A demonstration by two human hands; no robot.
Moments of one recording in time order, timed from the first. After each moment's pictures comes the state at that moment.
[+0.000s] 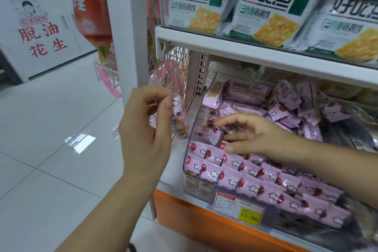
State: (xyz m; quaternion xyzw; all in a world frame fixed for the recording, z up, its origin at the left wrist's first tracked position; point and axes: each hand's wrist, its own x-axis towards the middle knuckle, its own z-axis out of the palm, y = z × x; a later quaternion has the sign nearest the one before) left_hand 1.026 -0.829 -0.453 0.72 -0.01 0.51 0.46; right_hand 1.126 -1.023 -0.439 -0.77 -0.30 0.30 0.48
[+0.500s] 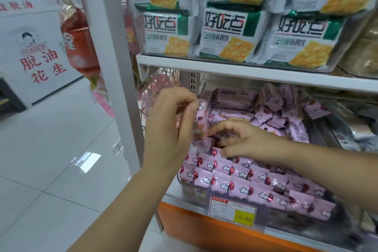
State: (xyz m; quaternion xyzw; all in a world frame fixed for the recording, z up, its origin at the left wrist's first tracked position) left_hand 1.050 -0.854 -0.429 0.76 -0.13 0.48 0.41; right_hand 1.129 -1.024 -0.444 -0.77 -0.29 0.28 0.48
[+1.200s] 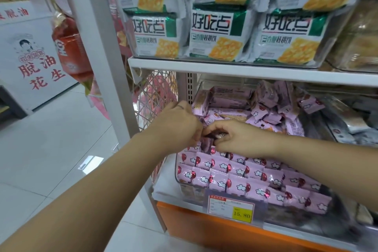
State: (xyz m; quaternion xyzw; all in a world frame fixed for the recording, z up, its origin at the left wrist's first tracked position) left_hand 1.088 -0.843 -0.413 0.98 -0.16 0.02 -0.08; right_hand 1.130 -1.012 -0.435 -0.86 -0.32 0.23 0.34
